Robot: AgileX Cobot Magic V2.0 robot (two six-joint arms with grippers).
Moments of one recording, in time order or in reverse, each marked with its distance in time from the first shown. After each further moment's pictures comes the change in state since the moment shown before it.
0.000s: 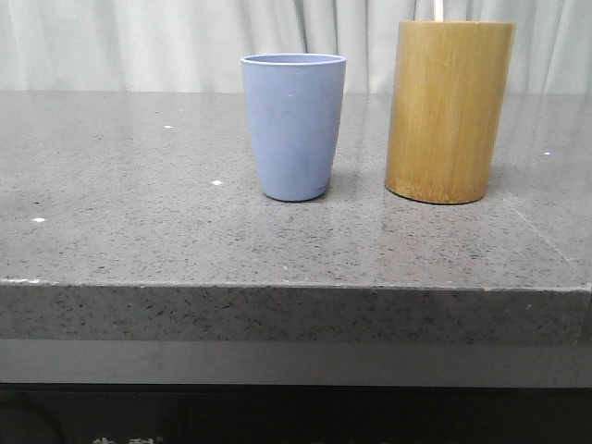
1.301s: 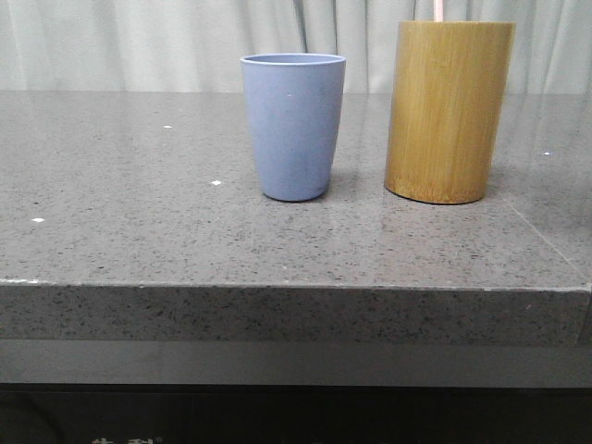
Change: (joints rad) left arm 0.005 -0.889 0.708 -0.040 -0.460 -0.004; right arm 0.226 0.635 -0.352 0.060 -0.197 0.002
